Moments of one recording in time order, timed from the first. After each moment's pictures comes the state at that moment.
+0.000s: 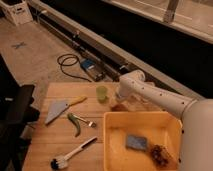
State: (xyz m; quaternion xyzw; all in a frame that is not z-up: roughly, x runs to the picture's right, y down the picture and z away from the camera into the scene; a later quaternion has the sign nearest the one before) arm 0.080 0.090 0.907 -0.29 0.02 0.50 0.82
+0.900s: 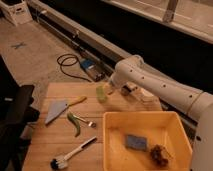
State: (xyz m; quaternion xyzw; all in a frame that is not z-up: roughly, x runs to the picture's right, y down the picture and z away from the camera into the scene) arm 0.029 -0.011 0.827 -0.22 -0.07 0.45 0.86
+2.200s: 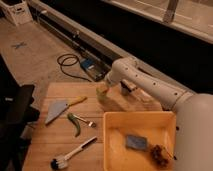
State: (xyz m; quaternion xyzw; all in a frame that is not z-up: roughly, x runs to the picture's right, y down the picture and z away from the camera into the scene) arm 0.010 -0.012 0.883 -0.25 -0.10 0.44 0.86
